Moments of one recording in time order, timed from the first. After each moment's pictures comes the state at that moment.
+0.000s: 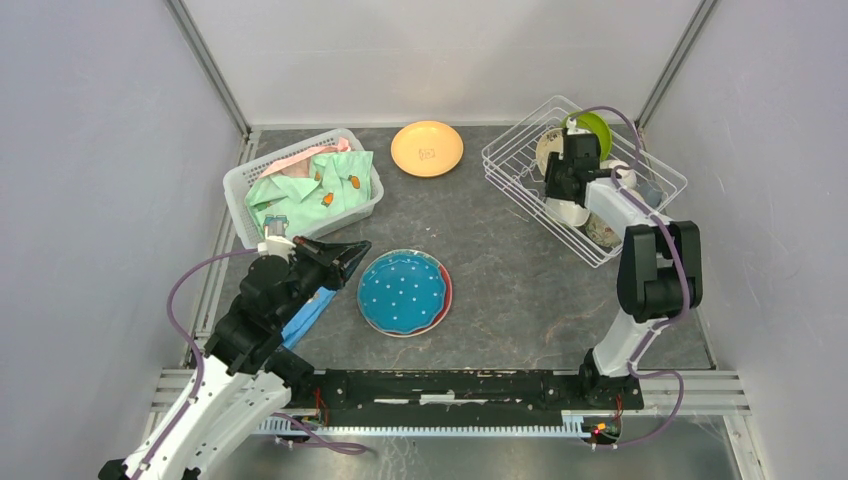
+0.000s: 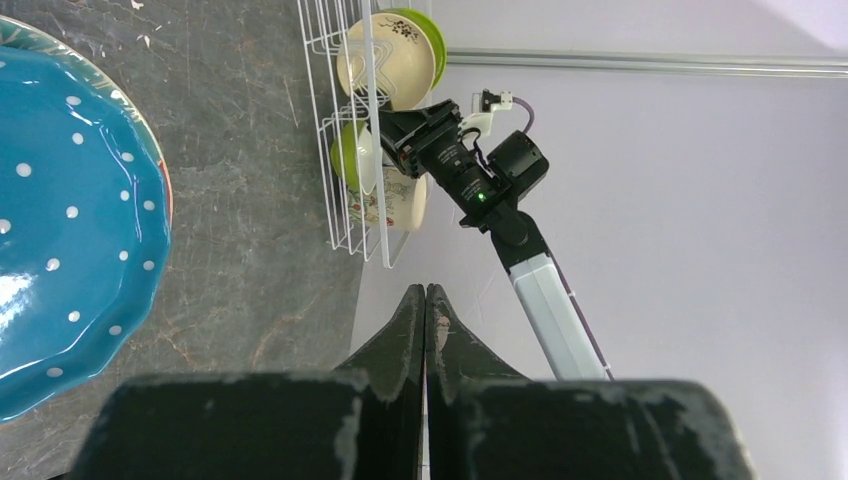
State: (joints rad) left arm -0.55 0.47 0.64 -0.37 -0.05 -1.49; right arm 0.08 1.75 1.23 -0.26 0.05 0.24
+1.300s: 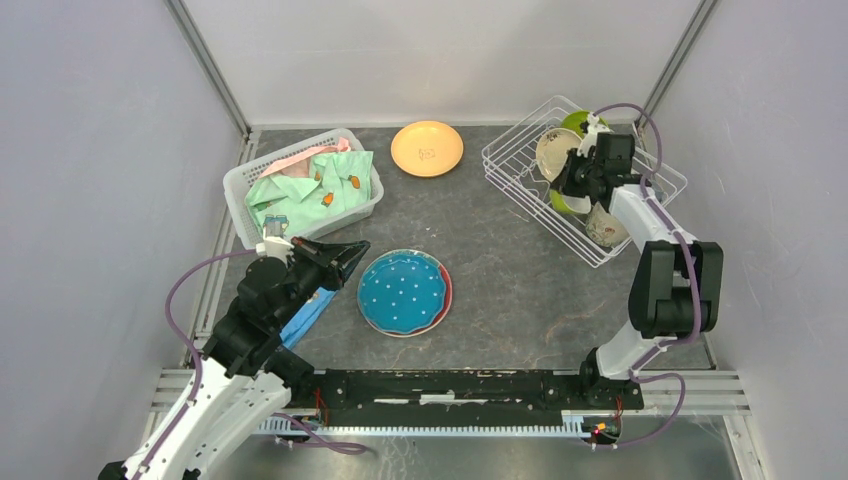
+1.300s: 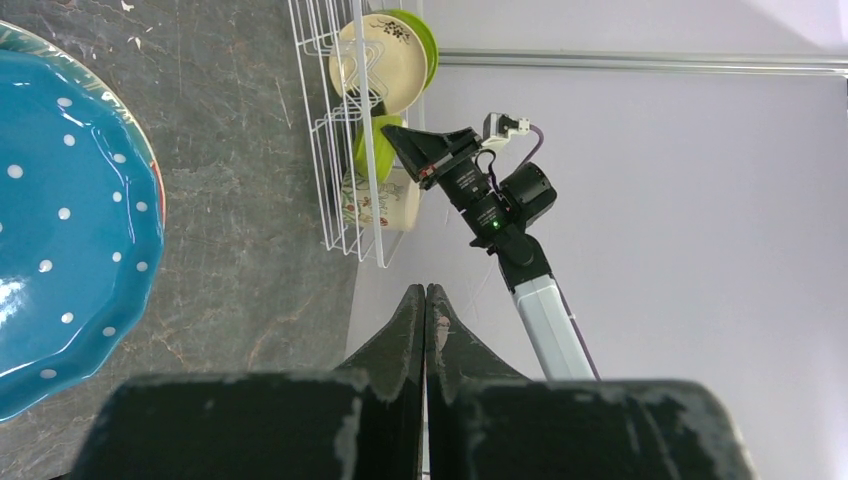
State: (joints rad) left arm -0.55 0.46 0.64 -0.37 -0.05 -1.49; right arm -0.02 1.65 1.19 -0.27 -0.24 0.17
